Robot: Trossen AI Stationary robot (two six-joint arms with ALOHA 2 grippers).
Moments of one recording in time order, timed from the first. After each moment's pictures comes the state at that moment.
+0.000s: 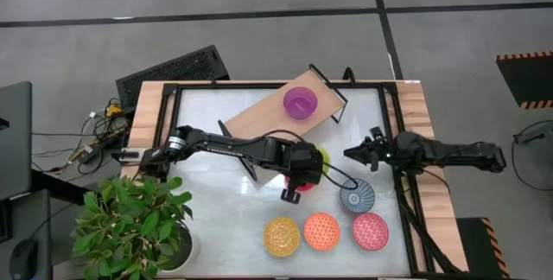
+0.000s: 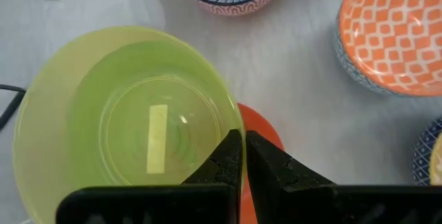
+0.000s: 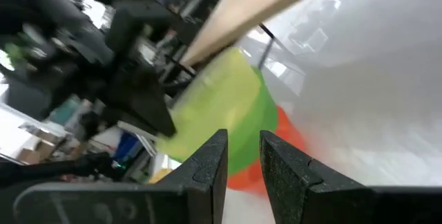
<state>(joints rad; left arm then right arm) -0.12 2.19 2.10 -0.88 -0.06 0.24 -0.03 0.12 0.06 -0.10 0.03 0.85</state>
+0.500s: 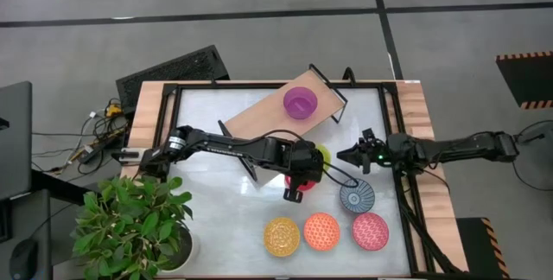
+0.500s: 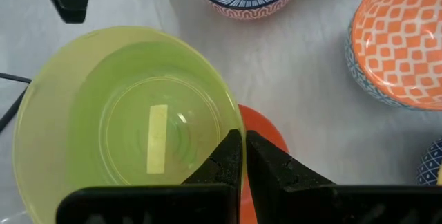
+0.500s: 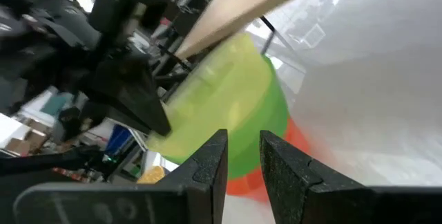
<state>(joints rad) -0.12 2.19 2.10 -0.87 -0.09 0.20 0.00 0.41 0.05 0.21 0.05 0.83</state>
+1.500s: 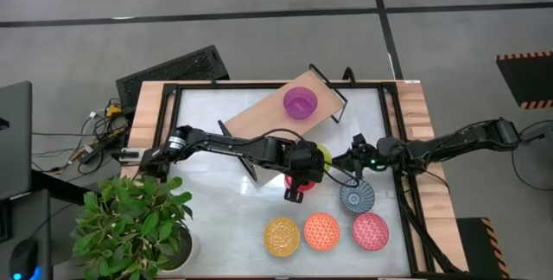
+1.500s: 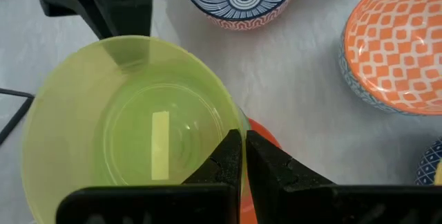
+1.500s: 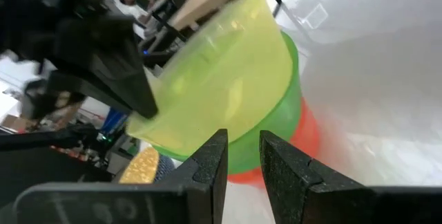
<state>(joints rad) -0.12 2.19 2.10 -0.84 -0.07 0.22 0.06 0.74 0.06 0.45 0.05 0.82</state>
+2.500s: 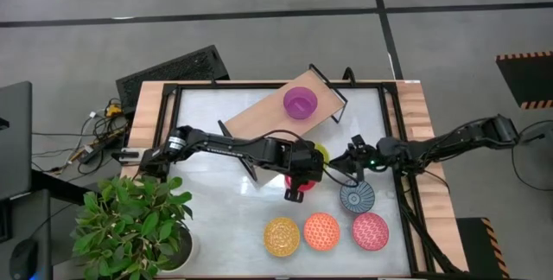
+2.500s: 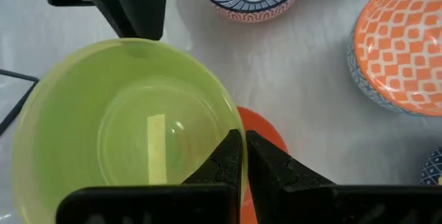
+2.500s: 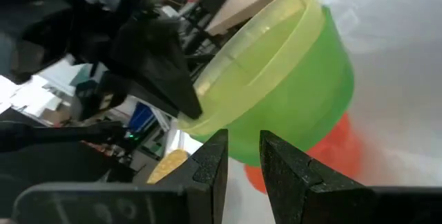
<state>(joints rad) -0.12 2.19 2.10 -0.86 -0.12 0.18 0.08 0.80 0.06 0.63 0.00 0.81</state>
